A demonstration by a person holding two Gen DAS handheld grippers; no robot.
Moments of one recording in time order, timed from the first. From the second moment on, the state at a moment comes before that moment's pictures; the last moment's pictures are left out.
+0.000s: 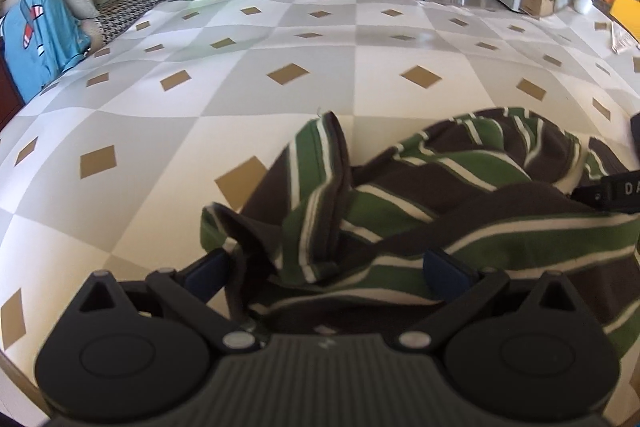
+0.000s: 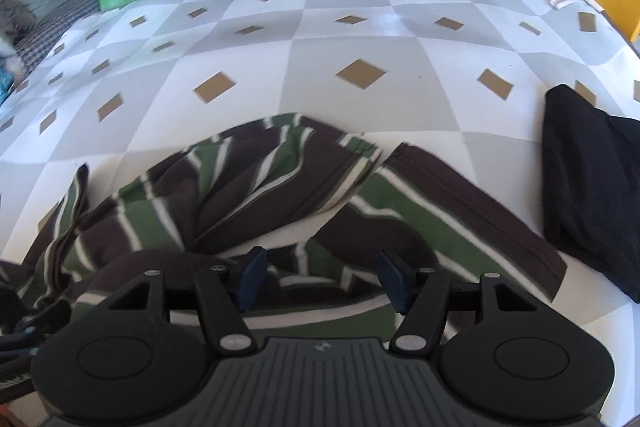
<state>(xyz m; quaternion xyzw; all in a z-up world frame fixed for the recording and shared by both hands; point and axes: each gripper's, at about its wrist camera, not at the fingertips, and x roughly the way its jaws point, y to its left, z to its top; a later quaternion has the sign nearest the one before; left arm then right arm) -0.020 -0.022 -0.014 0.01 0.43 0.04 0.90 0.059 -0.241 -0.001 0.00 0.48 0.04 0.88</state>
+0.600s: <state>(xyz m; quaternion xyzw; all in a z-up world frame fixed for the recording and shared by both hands) -0.029 0.003 -0.030 -0.06 0.47 0.03 0.88 0.059 -0.248 -0.016 -0.01 0.48 0.02 0.87</state>
